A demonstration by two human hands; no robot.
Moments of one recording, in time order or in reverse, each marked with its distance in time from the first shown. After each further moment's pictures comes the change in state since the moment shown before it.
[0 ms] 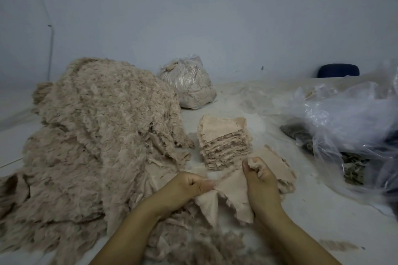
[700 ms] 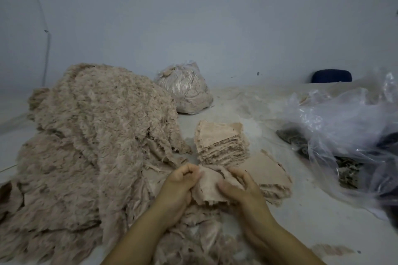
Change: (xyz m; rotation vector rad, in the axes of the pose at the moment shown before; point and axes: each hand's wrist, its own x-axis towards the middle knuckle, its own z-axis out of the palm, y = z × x) left_hand 0.005 0.013 0.016 -0.582 0.340 -0.006; right_hand -0.017 0.001 0.002 0.233 -0.267 0.287
